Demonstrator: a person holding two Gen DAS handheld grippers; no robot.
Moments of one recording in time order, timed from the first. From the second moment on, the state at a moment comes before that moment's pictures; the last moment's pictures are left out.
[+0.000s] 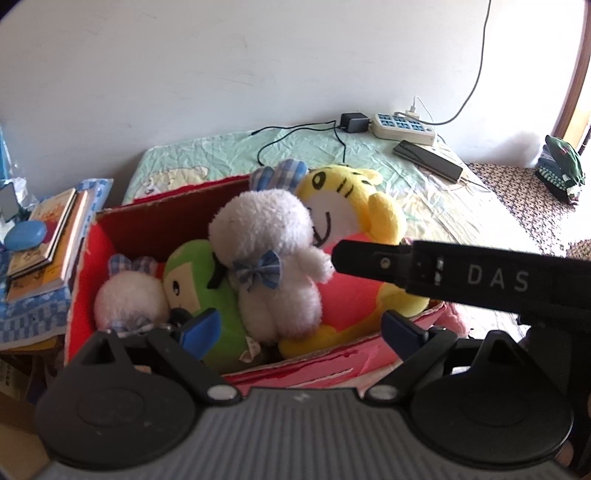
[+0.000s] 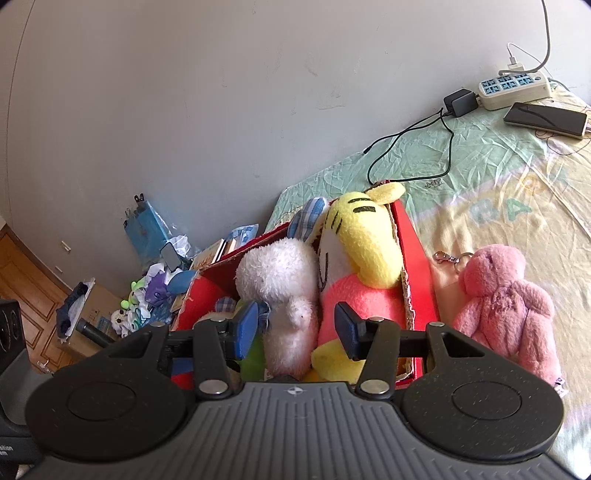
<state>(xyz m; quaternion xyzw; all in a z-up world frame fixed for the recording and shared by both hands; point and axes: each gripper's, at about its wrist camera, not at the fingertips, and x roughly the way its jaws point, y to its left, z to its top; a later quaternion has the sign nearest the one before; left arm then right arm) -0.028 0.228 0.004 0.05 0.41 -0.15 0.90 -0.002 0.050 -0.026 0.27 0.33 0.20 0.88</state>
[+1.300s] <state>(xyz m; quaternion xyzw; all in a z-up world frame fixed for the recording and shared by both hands) -0.077 0.168 -0.007 0.02 0.45 -0.03 0.89 -0.023 0.002 -0.023 0.22 0.38 0.34 0.83</state>
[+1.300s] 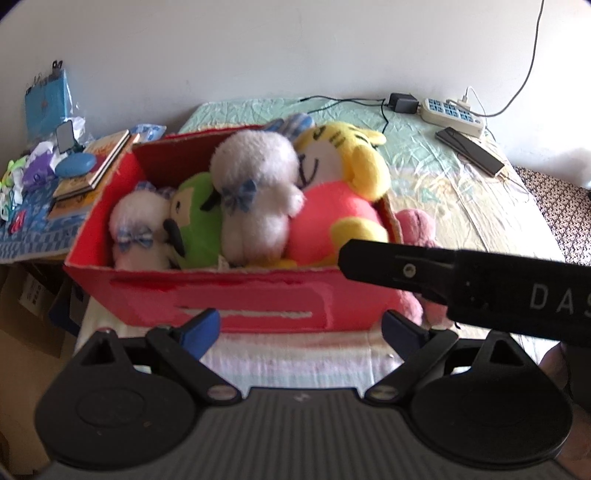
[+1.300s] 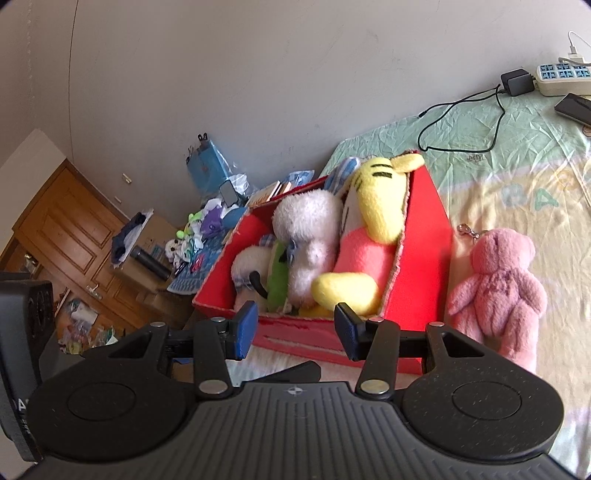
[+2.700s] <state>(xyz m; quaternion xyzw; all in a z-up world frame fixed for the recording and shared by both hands) -0.052 0.059 -0.088 0.08 0.50 -0.15 0.85 -0.003 -0.108 -0.110 0.29 0.46 0.20 0.81</state>
